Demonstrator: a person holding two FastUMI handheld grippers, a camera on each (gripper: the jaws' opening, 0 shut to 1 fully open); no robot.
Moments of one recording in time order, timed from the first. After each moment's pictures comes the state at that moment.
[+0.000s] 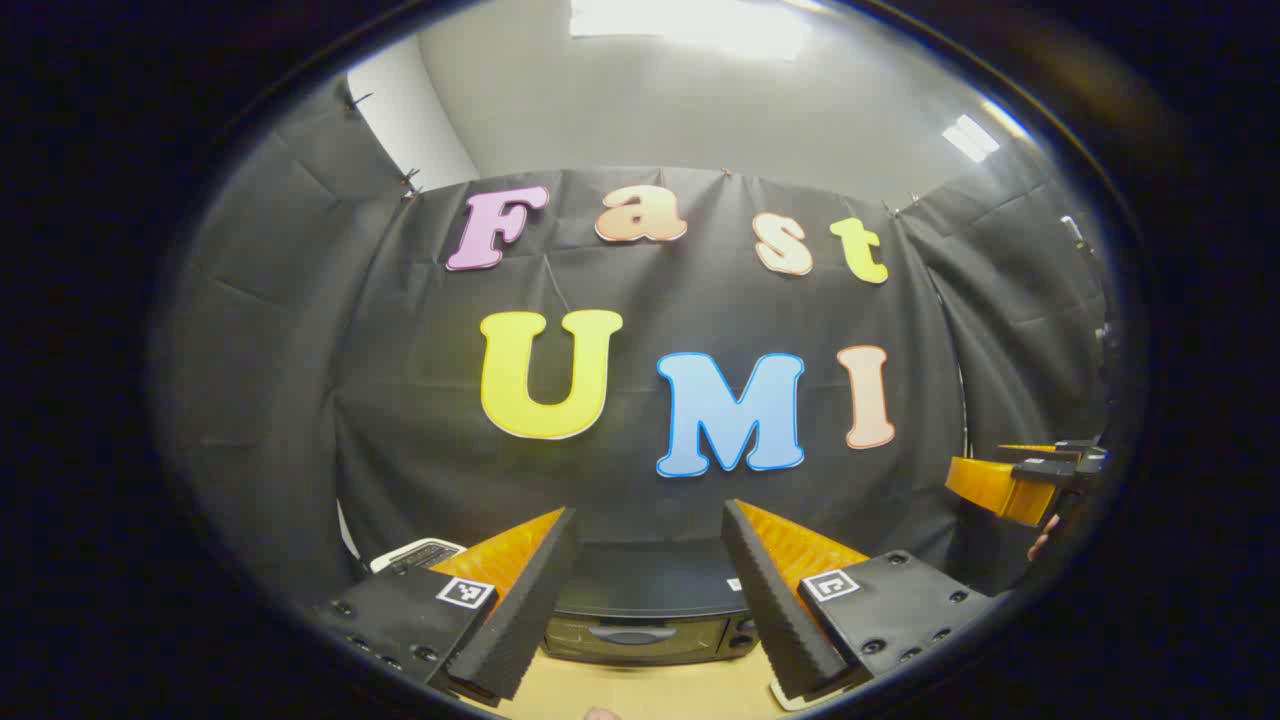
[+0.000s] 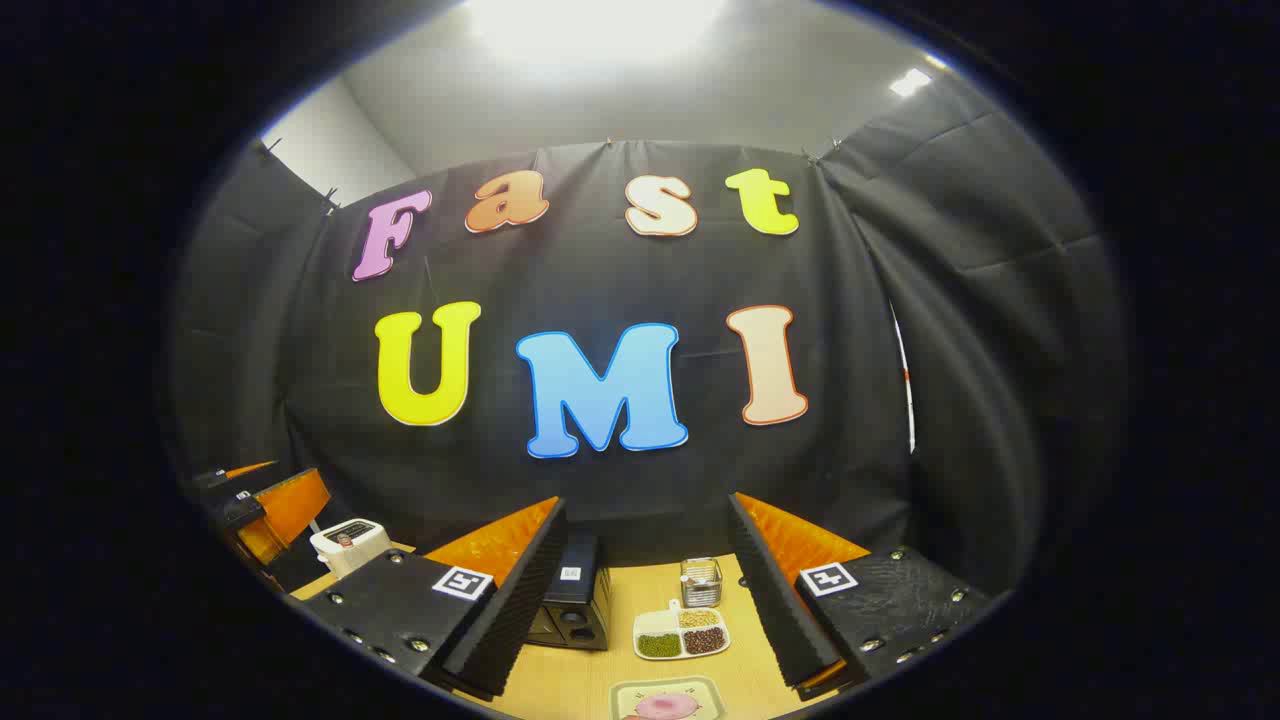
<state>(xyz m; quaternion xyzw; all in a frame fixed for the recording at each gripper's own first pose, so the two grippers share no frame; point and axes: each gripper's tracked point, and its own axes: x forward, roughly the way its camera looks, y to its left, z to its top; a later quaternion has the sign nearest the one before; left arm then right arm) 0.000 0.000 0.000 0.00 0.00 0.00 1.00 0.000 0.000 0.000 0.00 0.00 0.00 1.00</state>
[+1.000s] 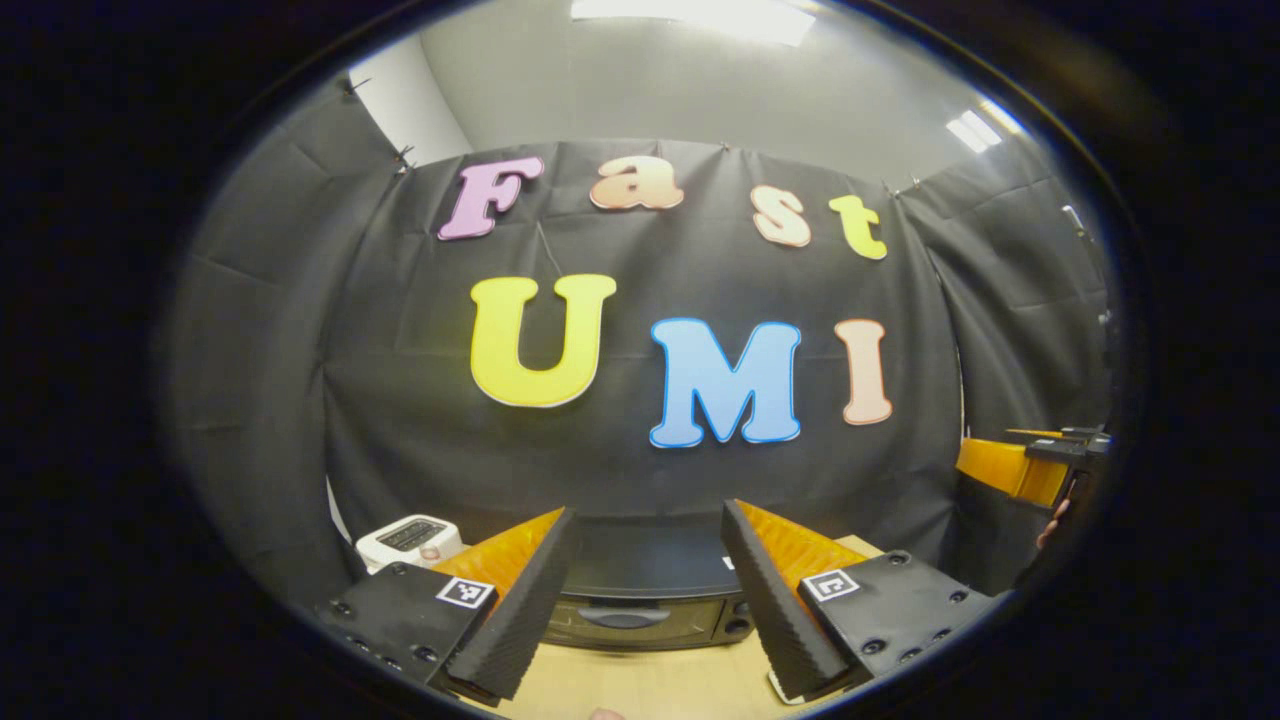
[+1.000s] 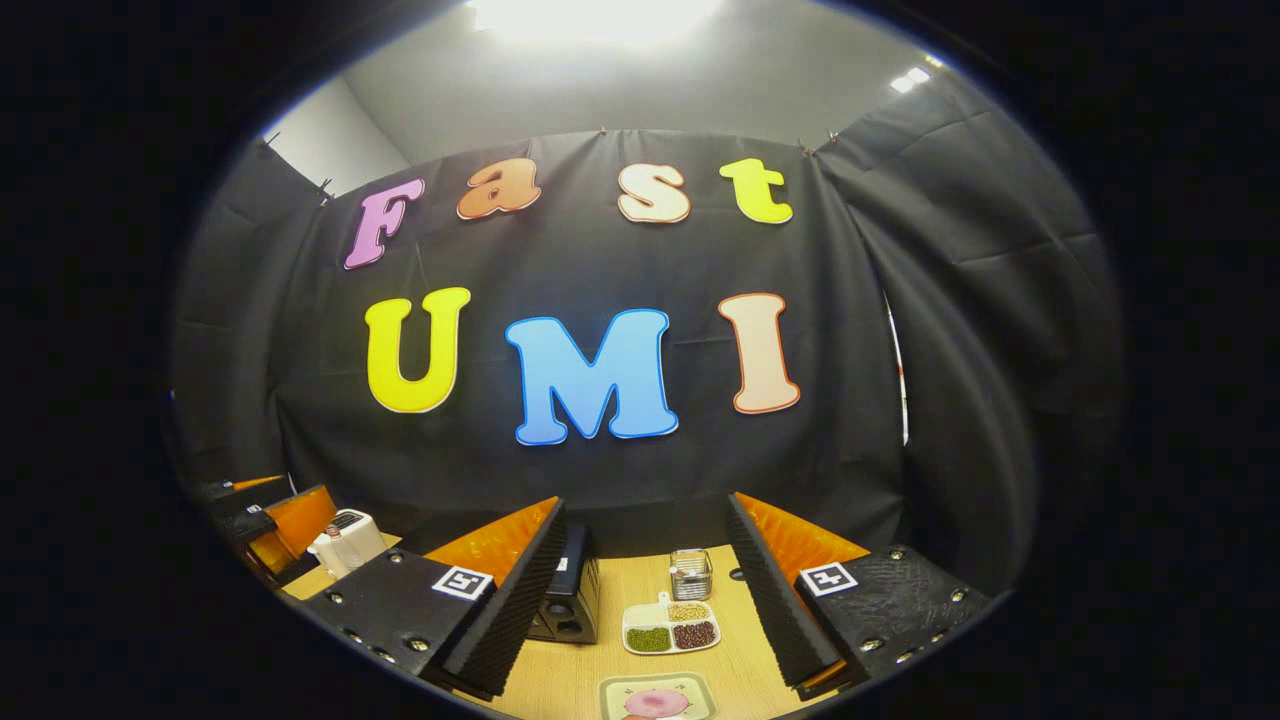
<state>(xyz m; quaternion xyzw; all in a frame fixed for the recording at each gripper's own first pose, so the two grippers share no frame) 0.019 -0.004 -0.047 -0.01 0.05 -0.01 1.00 0.007 -0.010 -0.018 0.00 0.02 -0.01 1.00</state>
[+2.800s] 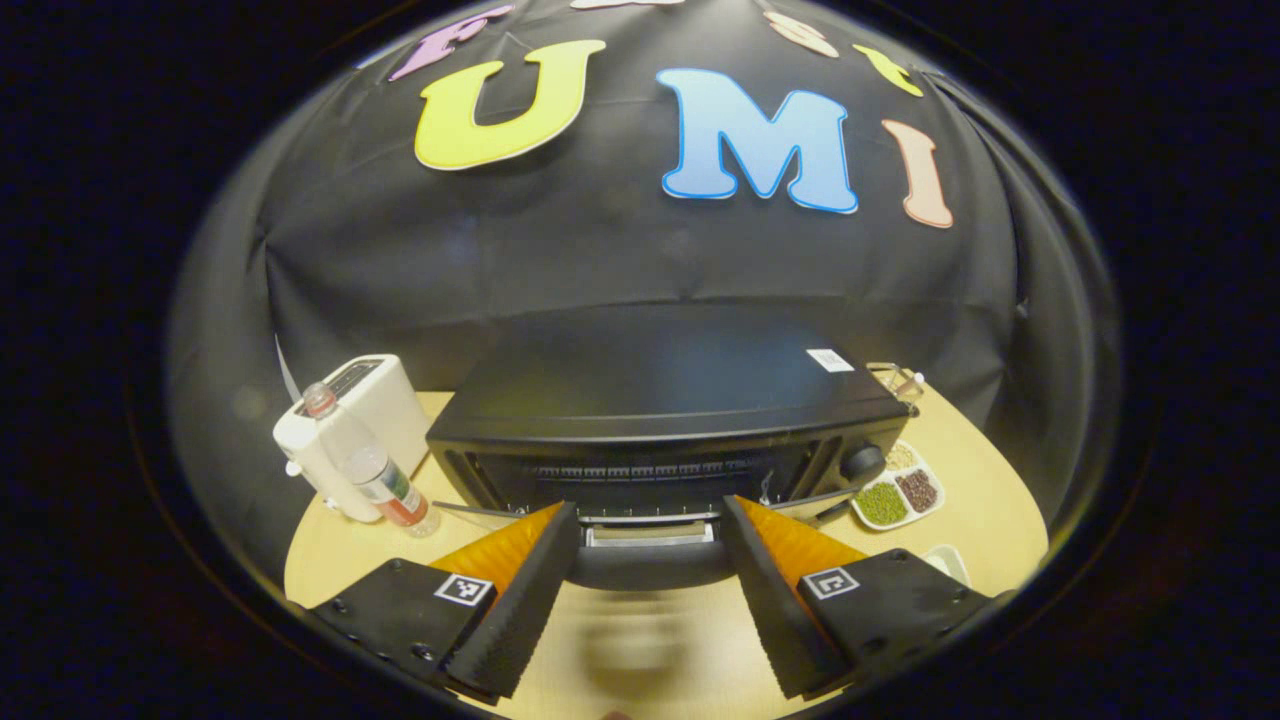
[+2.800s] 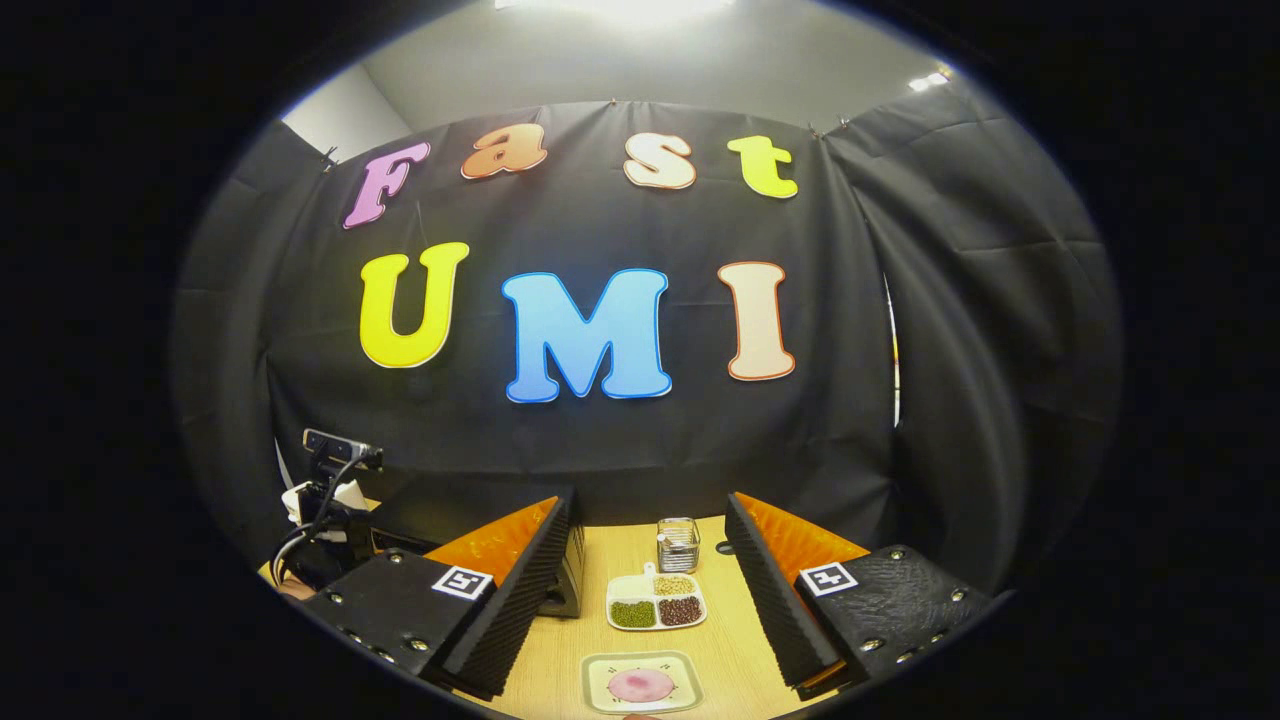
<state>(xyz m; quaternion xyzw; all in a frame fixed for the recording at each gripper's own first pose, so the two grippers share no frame) 0.099 0.020 -0.310 0.02 0.33 -0.02 0.95 0.000 -0.008 -0.053 -0.03 0.06 -0.02 1.00</state>
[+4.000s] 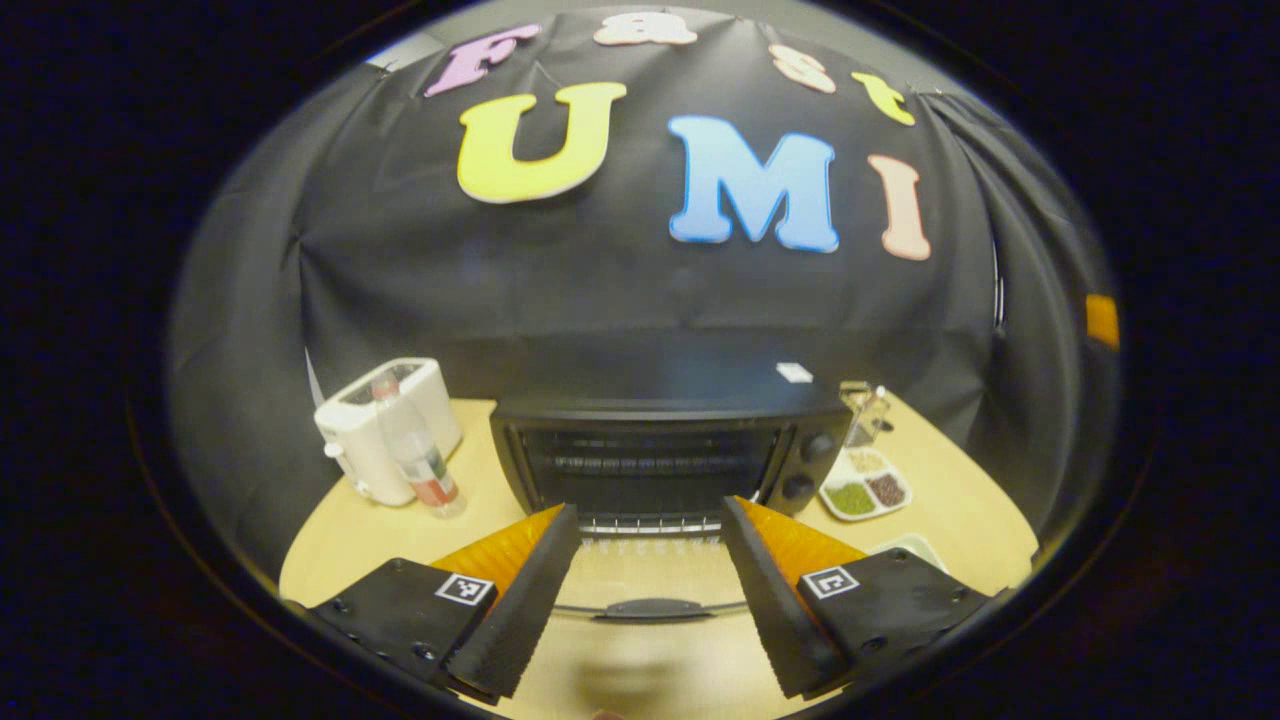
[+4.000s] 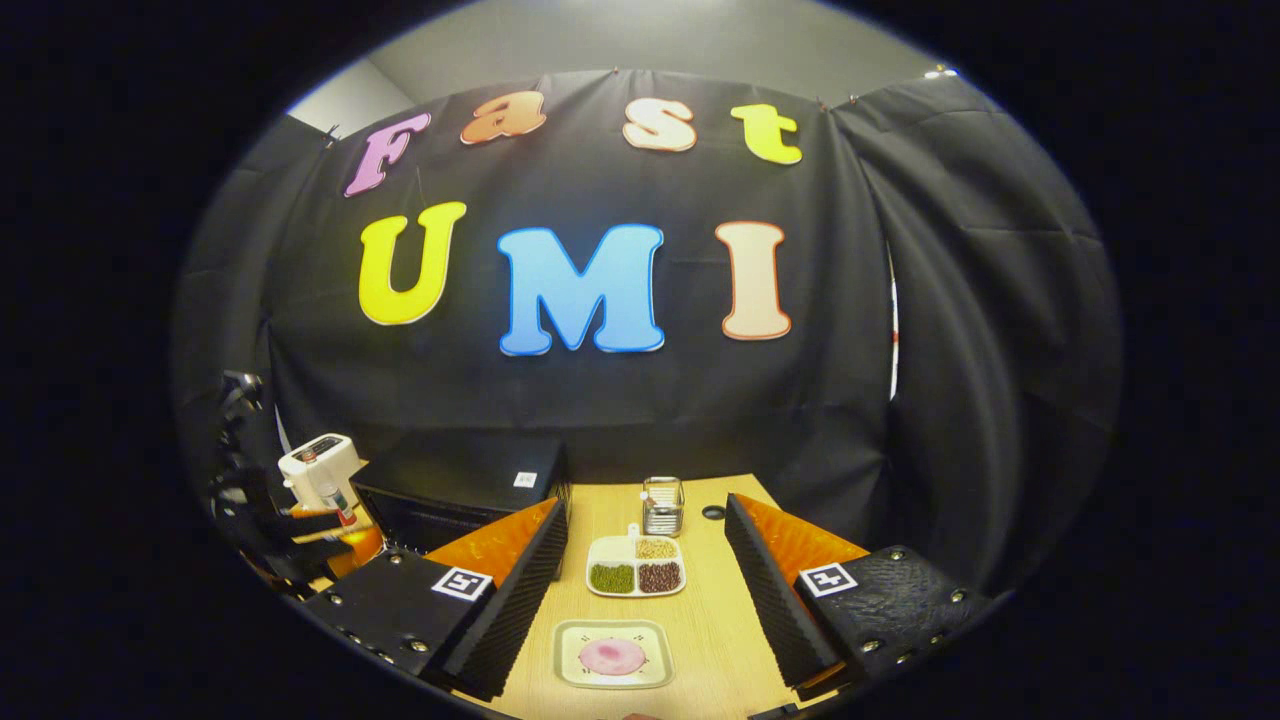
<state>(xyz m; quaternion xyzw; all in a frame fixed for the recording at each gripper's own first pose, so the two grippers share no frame) 0.044 0.025 -0.220 0.00 0.23 -0.01 0.97 -0.008 -0.040 -0.102 -0.04 0.15 -0.01 0.99</state>
